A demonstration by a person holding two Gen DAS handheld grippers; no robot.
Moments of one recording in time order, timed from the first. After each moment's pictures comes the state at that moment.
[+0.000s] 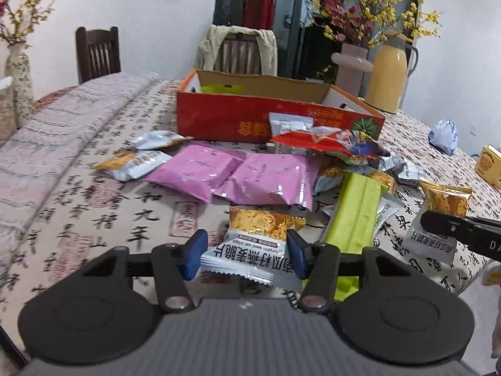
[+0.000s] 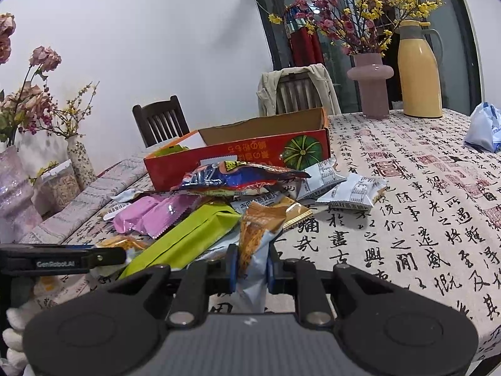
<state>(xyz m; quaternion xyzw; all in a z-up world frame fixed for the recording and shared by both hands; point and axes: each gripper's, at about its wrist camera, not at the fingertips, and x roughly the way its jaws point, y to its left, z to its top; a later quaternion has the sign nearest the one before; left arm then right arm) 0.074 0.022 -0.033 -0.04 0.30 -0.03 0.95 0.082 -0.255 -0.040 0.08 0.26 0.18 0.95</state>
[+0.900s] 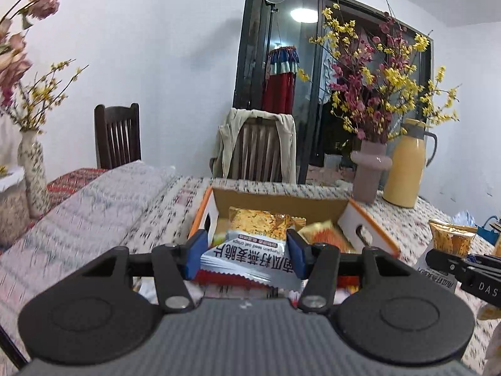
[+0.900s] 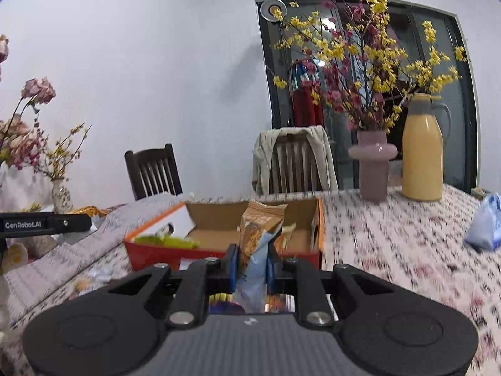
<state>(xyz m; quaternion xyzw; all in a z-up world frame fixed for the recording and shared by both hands) 0.141 0.017 0.068 -0.05 0.16 0.01 0.99 0.158 -0.254 0.034 0.05 0.15 0.16 0.97</state>
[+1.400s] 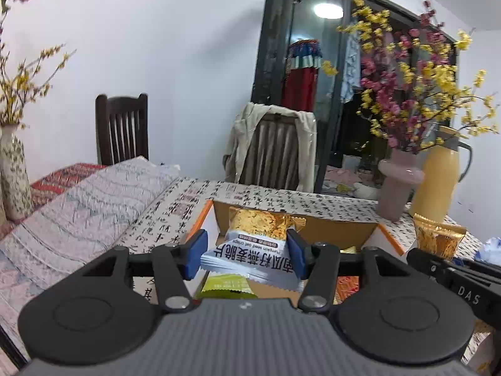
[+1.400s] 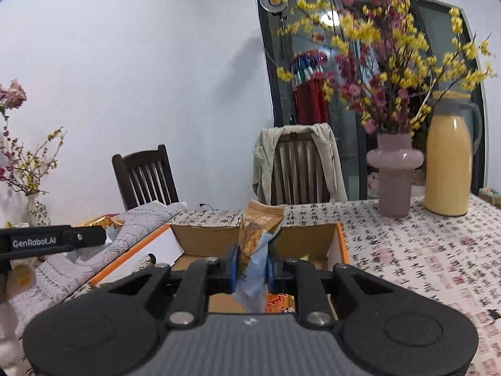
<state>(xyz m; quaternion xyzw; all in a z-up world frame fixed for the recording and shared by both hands) 0.246 0.012 0.060 -0.08 0.18 0.05 0.98 0.279 -0.221 0.039 0.05 0.17 0.16 0.97</state>
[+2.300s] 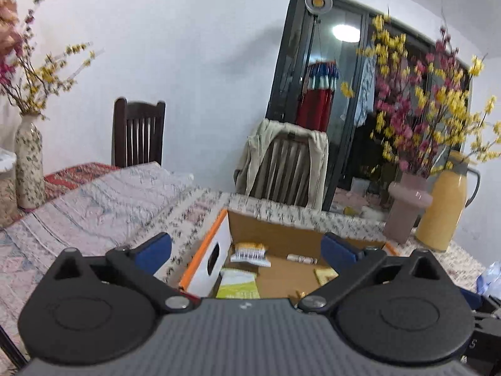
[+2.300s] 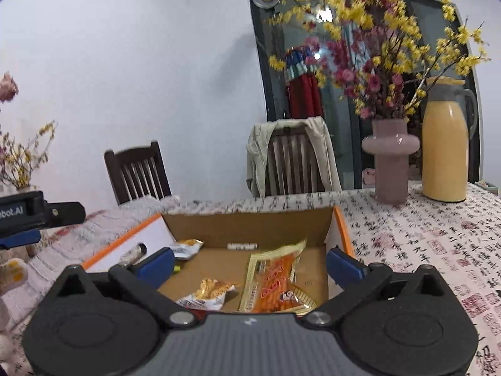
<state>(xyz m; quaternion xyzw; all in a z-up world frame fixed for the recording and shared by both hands) 0.217 0.026 0.063 -0.11 0.13 0.07 0.98 0.269 -0.217 0.018 0.06 0.16 0.15 0.97</state>
